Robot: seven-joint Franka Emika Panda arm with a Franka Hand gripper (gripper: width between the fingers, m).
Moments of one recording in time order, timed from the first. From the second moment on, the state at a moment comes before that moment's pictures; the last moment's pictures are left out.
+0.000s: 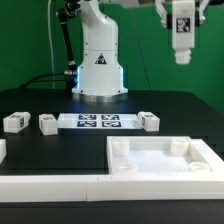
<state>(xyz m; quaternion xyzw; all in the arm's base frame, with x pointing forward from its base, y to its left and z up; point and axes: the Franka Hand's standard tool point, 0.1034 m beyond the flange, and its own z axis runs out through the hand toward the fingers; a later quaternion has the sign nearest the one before) 0.580 0.112 0.219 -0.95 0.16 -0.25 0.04</state>
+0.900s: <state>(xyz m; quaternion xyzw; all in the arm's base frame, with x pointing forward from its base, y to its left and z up) 0.572 0.139 0.176 -0.97 0.12 -0.22 0.05</state>
